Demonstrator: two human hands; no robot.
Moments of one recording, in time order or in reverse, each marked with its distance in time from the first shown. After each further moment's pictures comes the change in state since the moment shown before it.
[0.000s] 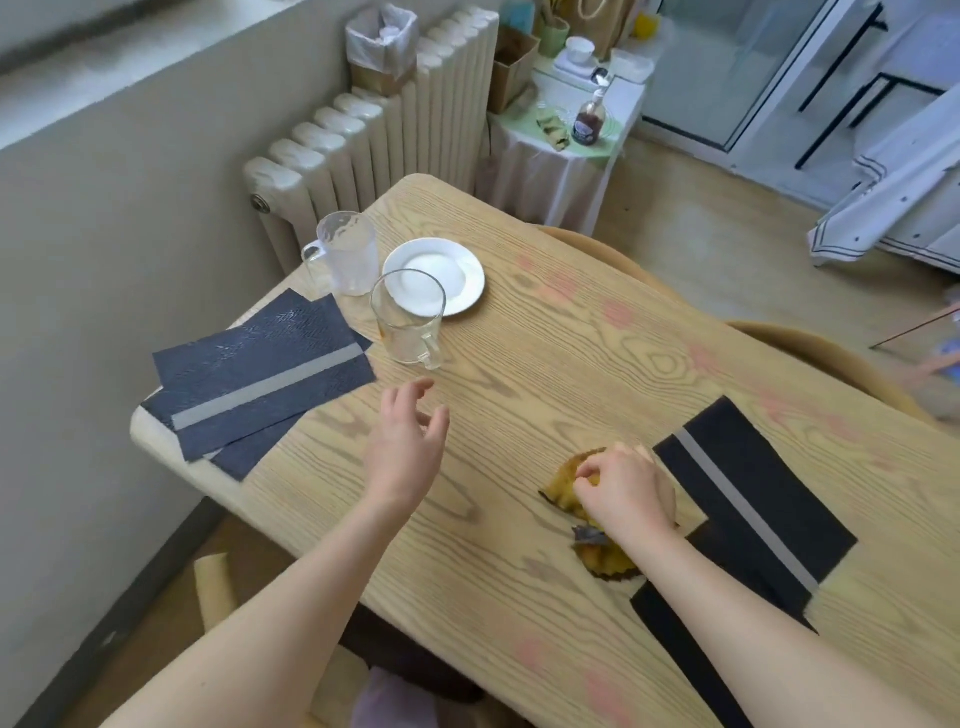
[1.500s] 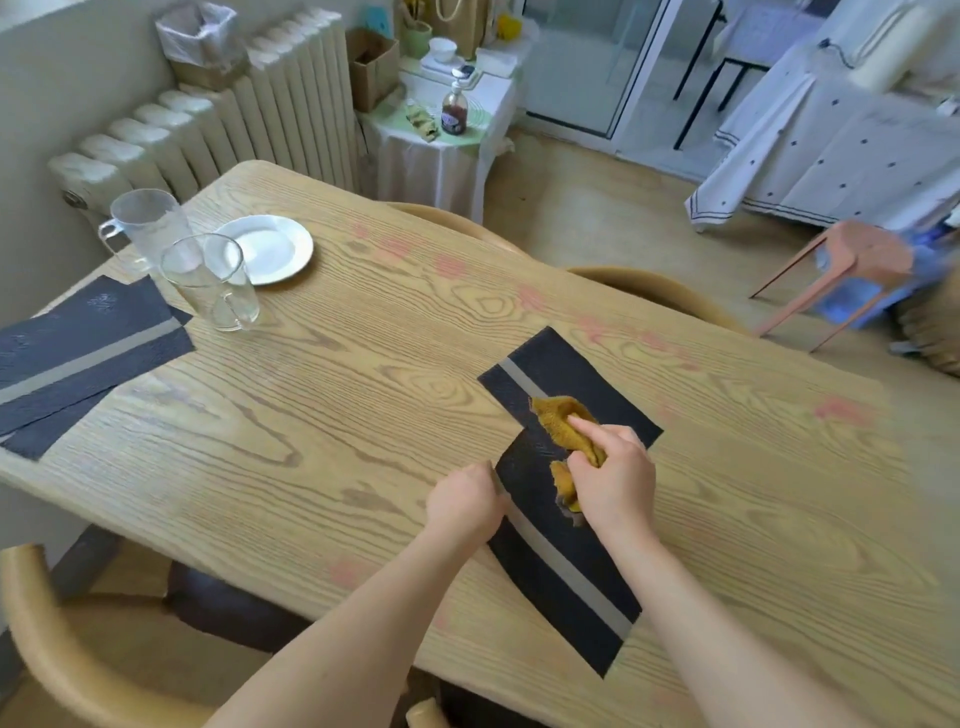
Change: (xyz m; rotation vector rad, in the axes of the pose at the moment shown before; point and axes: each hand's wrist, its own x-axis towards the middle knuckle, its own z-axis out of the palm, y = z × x) left_hand -0.162 0.106 0.198 0.566 -0.605 0.052; right_hand -0.082 0.189 -0.012 0.580 0.376 0.138
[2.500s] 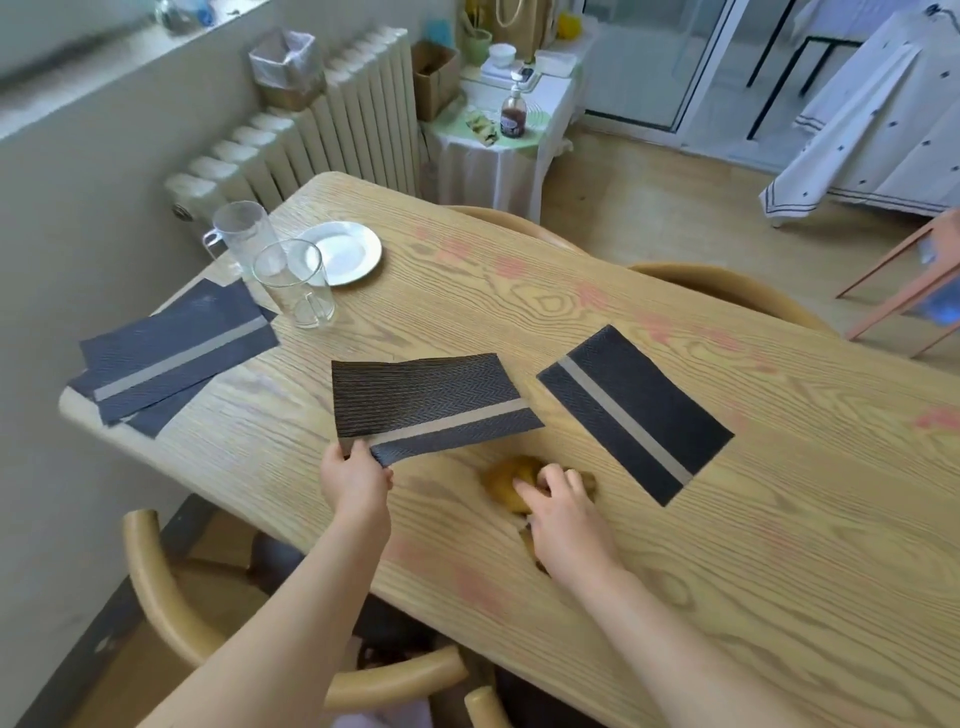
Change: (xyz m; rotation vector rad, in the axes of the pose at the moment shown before) left_hand -0.018 -0.118 -0.057 -1.351 0.759 -0.556; right_hand -0.051 -0.011 0.073 -0.483 -0.472 -0.419
